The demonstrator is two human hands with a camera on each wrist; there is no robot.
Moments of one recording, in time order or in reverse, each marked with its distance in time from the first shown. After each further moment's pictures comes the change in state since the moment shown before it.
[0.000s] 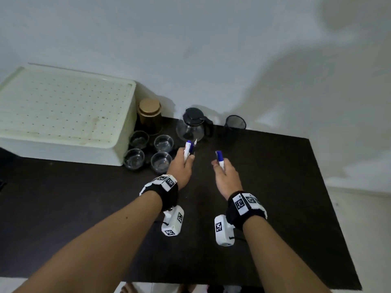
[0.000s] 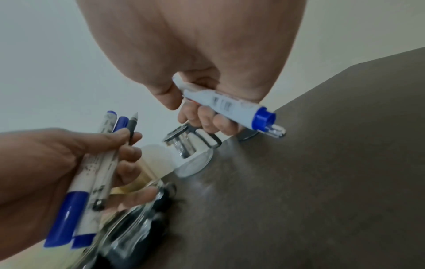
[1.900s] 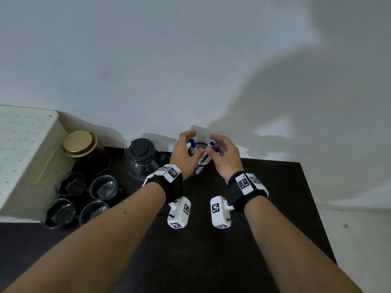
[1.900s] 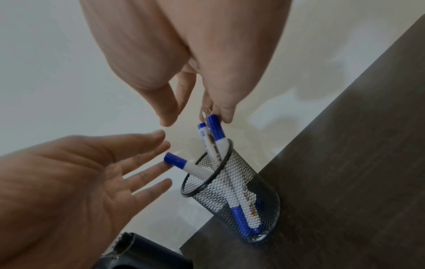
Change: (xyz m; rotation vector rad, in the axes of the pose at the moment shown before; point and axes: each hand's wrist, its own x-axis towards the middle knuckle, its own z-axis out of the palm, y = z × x) left_hand 0.214 0.084 0.154 -0.050 0.096 0.236; right_hand 0.252 0.046 -0.114 0.368 -0.003 -0.154
